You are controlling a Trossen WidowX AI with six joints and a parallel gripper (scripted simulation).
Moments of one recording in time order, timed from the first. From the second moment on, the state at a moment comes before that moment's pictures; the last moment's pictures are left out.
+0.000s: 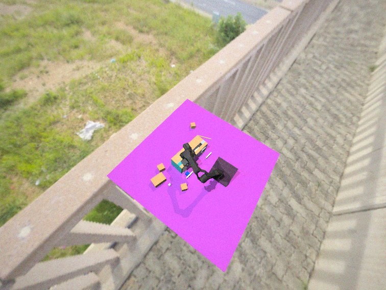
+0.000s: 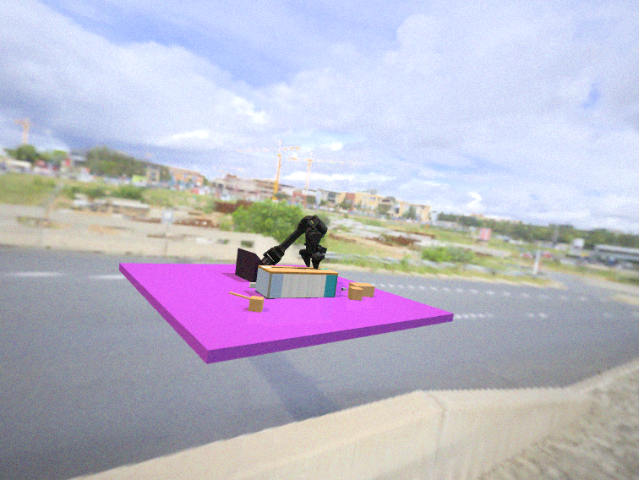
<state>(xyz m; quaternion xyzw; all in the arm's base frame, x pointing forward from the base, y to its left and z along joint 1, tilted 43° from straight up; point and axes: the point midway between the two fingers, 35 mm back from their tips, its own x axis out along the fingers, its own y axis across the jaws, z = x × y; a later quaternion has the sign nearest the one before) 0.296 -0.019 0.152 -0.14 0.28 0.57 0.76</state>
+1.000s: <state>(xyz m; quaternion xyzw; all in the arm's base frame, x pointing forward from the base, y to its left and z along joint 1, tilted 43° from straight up) 0.261 -0.007 0.213 -0.78 -0.07 0.48 0.39</state>
